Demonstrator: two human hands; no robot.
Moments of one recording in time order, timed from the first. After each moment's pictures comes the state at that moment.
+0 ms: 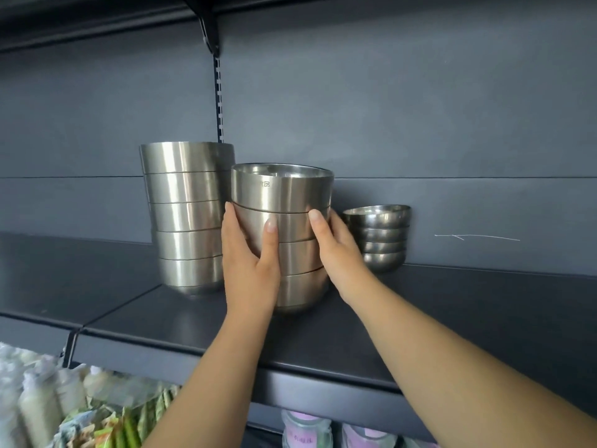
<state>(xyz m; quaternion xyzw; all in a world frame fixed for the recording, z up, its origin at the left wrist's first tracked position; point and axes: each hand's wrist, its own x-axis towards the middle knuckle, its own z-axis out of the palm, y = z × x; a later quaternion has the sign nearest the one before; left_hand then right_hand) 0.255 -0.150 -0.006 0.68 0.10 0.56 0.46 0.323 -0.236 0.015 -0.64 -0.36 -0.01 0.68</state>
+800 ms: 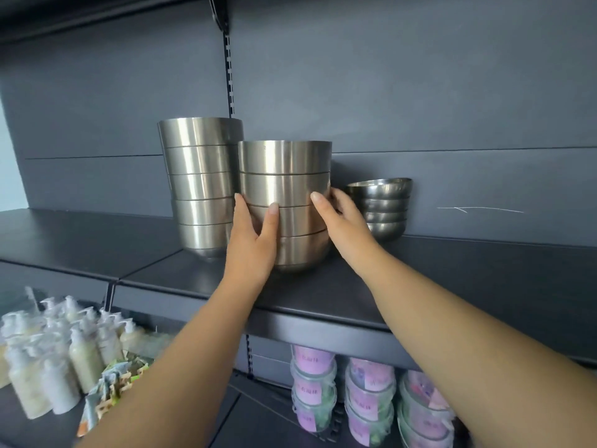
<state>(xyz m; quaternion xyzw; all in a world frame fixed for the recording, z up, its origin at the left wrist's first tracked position) 0.232 -0.151 -0.016 0.76 0.17 0.45 0.44 0.320 -0.256 0.004 -0.69 -0.33 -0.01 0.64</state>
